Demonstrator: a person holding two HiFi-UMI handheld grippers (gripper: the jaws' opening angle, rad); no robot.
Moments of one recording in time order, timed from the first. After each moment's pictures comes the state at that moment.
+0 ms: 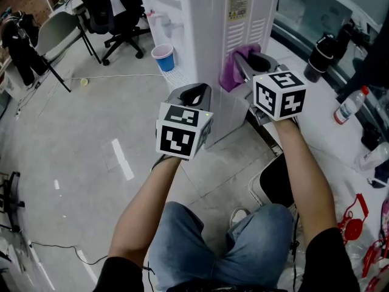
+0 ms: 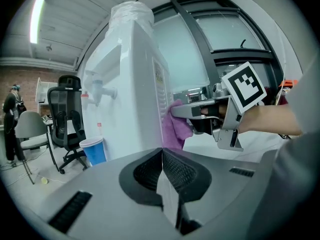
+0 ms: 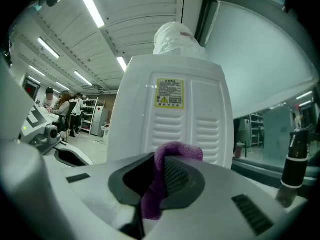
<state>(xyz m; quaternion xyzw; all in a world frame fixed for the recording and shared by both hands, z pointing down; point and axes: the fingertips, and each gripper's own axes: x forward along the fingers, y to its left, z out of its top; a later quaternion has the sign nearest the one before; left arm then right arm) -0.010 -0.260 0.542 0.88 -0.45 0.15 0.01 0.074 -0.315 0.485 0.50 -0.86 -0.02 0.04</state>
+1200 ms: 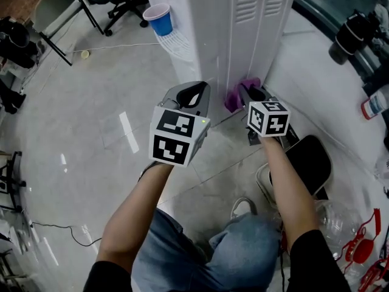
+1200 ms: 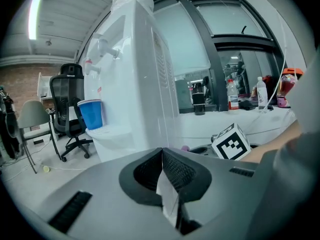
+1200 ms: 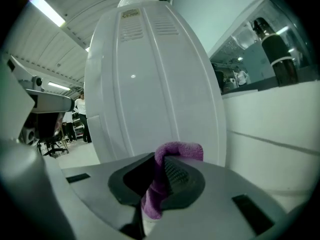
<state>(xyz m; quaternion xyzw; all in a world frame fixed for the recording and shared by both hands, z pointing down) -0.022 -0.257 0.648 0.87 -0.46 0.19 0.03 0.086 -0.328 0.764 0.51 -0.84 0.17 0.07</state>
